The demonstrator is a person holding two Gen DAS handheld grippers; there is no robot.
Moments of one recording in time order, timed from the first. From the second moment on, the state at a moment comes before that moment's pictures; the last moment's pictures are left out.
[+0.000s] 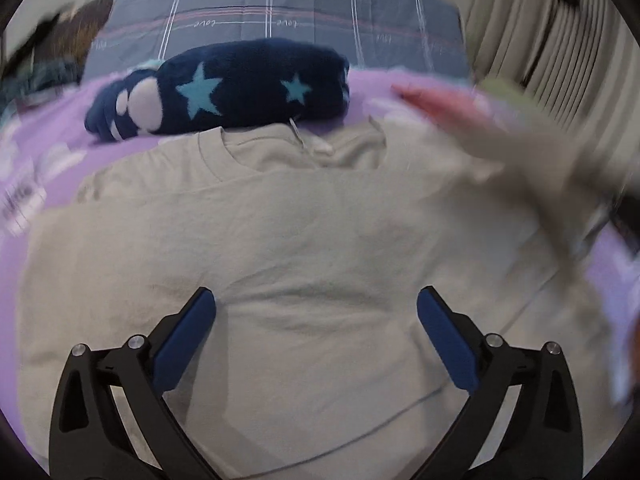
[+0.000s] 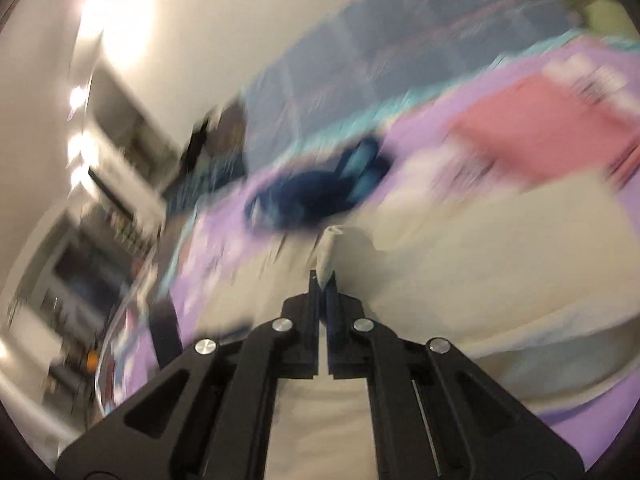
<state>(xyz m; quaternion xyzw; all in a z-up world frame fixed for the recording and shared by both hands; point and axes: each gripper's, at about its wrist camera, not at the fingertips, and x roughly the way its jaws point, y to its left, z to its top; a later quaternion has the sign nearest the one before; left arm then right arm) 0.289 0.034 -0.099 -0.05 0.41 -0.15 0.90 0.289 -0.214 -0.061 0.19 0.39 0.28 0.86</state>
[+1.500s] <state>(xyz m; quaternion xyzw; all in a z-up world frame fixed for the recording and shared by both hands) 0.318 -0.049 0.047 -0.14 0.35 -0.29 0.88 0.262 -0.243 -0.107 0.22 0.40 0.18 0.87</state>
